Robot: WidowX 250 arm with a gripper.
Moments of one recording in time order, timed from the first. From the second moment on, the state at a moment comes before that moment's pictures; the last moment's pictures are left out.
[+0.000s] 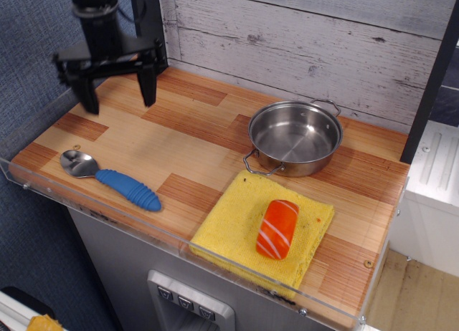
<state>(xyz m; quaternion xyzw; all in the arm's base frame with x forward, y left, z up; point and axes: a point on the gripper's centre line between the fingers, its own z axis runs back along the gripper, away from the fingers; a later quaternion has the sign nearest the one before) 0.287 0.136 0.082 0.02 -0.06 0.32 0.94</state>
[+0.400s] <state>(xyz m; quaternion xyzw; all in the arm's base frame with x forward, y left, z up) 0.324 0.145 0.112 0.02 -0.12 0.19 0.97</state>
